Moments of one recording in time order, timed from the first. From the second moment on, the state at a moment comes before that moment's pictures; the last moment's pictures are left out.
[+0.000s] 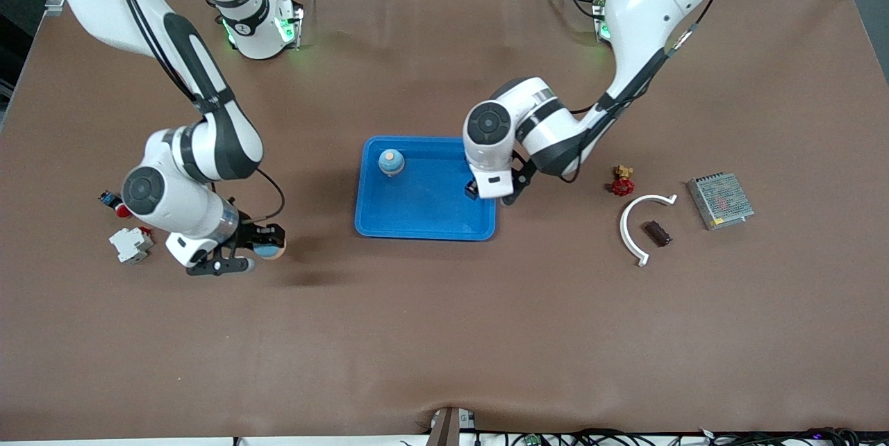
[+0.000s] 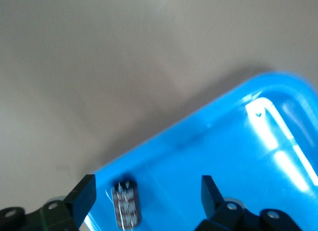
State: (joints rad) left arm -0.24 0.71 -0.62 -1.70 0.38 2.12 -1.96; right arm 0.12 0.52 0.06 -1.81 0.13 2.35 0.04
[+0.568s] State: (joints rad) left arm -0.31 0.76 -0.60 -1.70 0.38 2.14 -2.06; right arm 0.17 0.73 0.06 -1.57 0.13 2.35 0.15
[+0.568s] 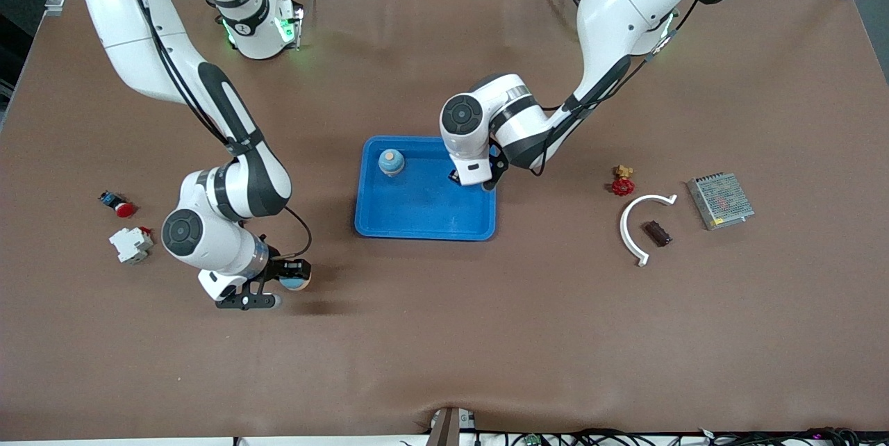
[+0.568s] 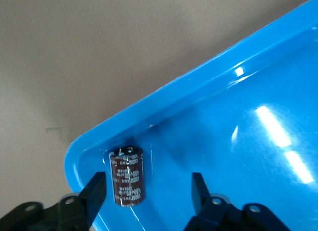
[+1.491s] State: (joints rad) left arm -0.33 0.78 -0.60 -1.68 0.41 2.15 -2.06; right arm 0.19 0.87 0.06 -1.42 0.13 2.36 0.22
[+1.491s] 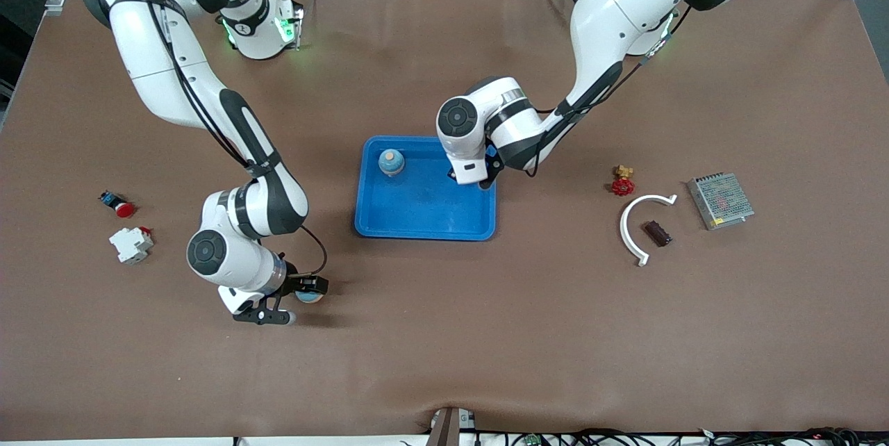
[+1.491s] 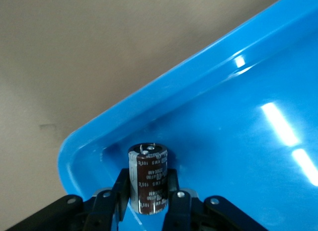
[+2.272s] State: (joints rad) left arm -0.06 0.68 -0.59 -1.48 0.48 1.88 -1.60; right arm 0.29 0.53 0.07 -1.69 0.13 2.20 0.42
